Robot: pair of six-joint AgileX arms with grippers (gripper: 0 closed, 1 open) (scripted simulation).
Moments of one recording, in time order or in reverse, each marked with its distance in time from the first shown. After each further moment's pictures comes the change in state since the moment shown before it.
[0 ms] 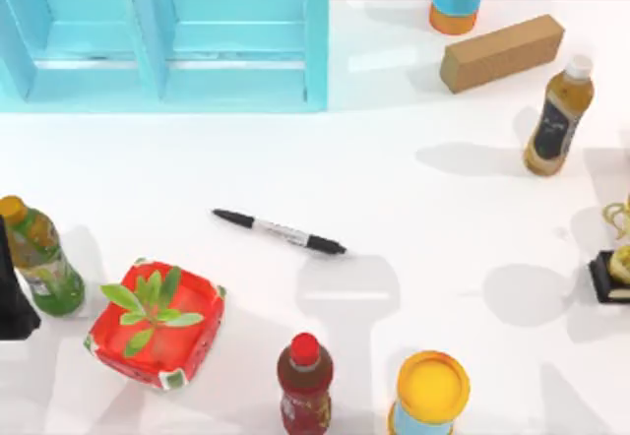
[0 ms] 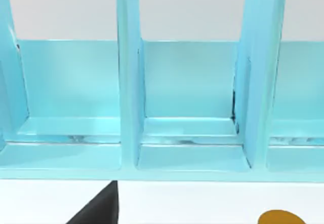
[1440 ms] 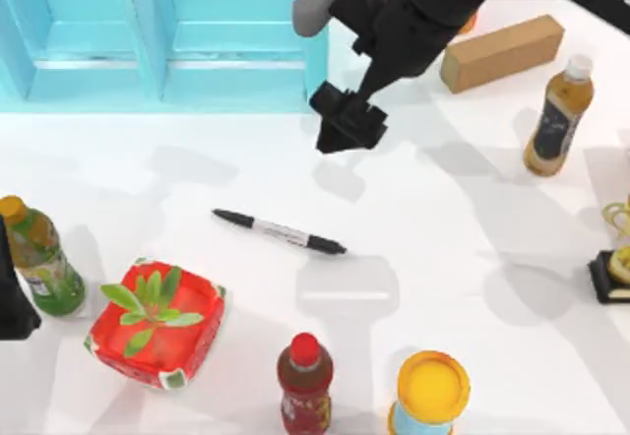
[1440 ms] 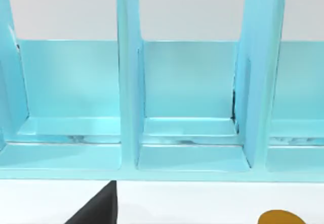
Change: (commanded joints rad) left arm 0.000 0.000 0.000 0.000 0.000 0.000; right arm 0.465 2.041 1.981 -1.042 -0.290 -0.440
